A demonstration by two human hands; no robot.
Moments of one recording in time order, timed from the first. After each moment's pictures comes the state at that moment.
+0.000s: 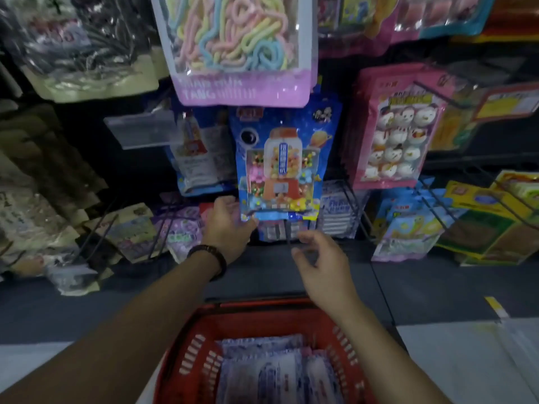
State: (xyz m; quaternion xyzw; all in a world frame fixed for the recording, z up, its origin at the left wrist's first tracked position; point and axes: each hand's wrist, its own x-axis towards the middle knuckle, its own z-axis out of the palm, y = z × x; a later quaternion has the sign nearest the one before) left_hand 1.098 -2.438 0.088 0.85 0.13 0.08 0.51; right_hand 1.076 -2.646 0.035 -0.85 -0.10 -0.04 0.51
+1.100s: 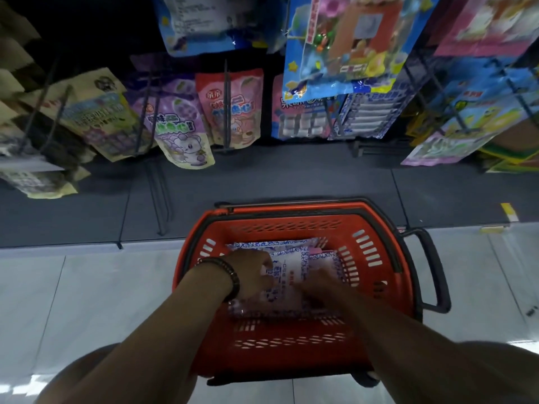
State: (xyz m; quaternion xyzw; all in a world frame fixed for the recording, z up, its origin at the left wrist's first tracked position) left_hand 0.987 -2.396 -0.067 0.87 -0.04 -0.47 0.17; right_hand 0.986 -2.605 -0.258 -0.78 0.21 0.48 0.34
